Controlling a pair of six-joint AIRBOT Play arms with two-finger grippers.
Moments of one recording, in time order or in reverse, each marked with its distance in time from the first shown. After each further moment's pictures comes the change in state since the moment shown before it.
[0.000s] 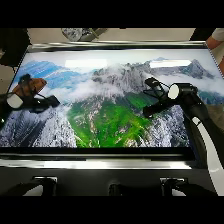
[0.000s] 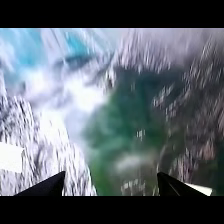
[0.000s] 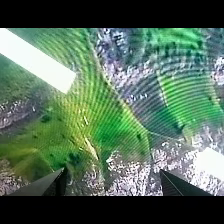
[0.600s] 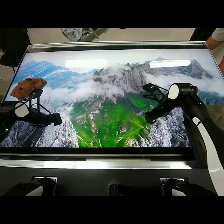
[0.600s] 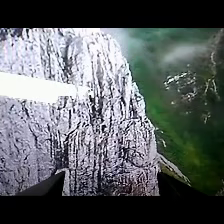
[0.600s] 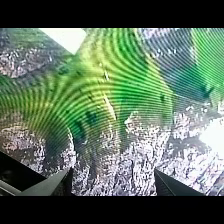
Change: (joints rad) left arm -0.130 0.120 -0.171 0.130 -0.266 0.006; right arm 0.000 0.001 0.000 -0.007 0.150 -0.061
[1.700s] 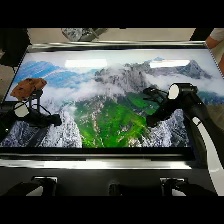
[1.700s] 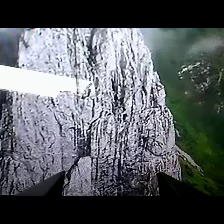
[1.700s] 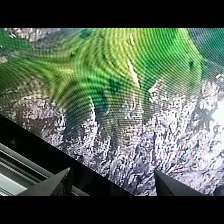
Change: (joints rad) left arm 0.000 0.002 0.001 0.000 -0.030 0.000; right arm 0.000 0.000 0.000 0.000 0.118 0.000
